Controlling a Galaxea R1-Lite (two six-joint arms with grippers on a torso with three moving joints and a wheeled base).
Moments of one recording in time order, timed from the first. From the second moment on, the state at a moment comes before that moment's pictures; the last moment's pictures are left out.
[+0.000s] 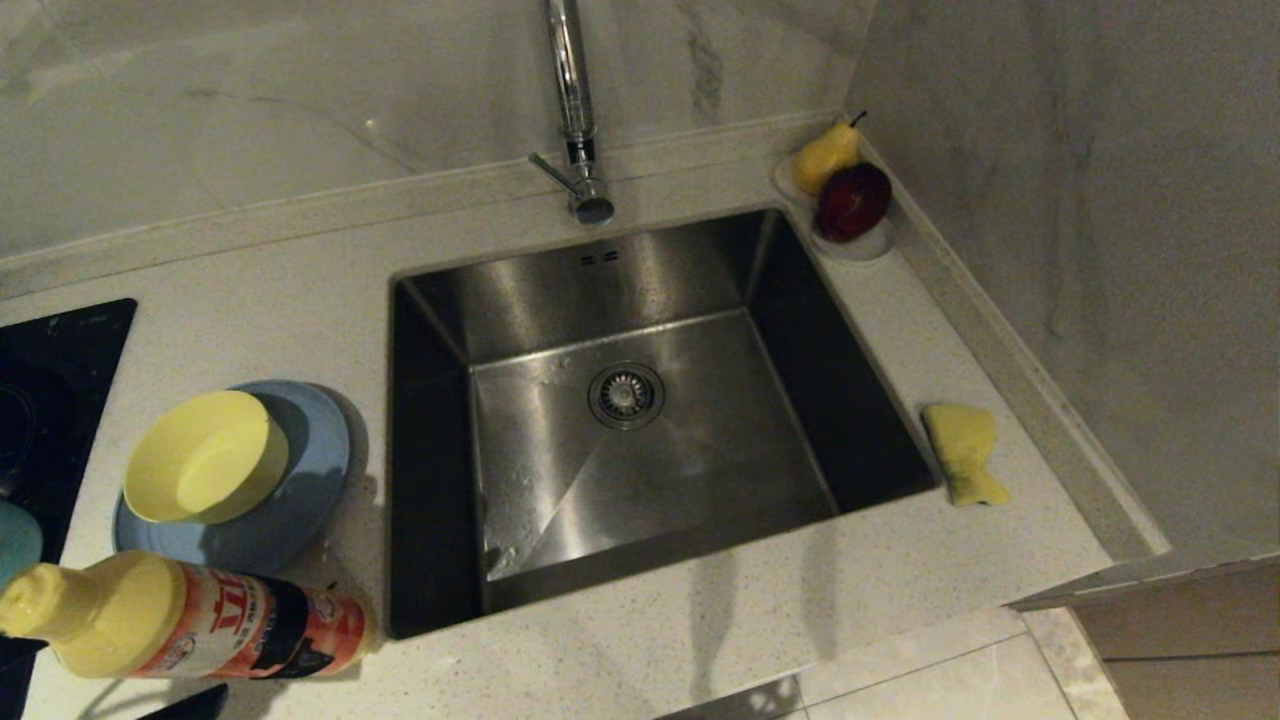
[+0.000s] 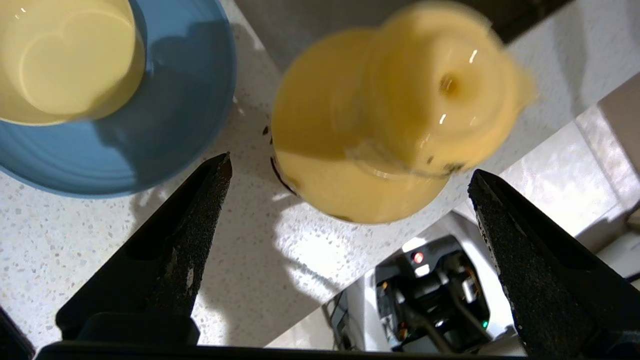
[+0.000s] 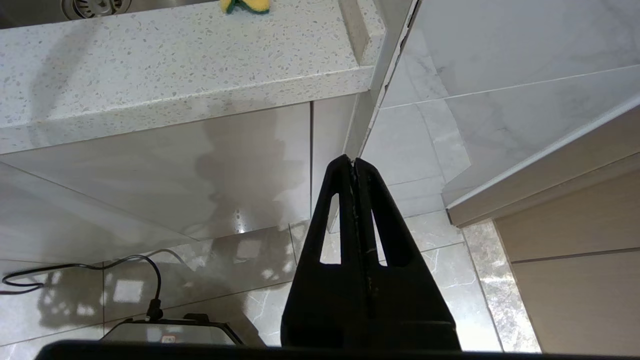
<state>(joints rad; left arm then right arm) 0.13 0.72 -0.59 0.28 -0.48 0.27 0.01 0.00 -0.01 0.02 0.00 0.00</state>
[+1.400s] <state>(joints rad) 0.13 0.81 -0.53 0.12 -0.48 0.30 0.01 0.00 -0.01 0.02 0.00 0.00</state>
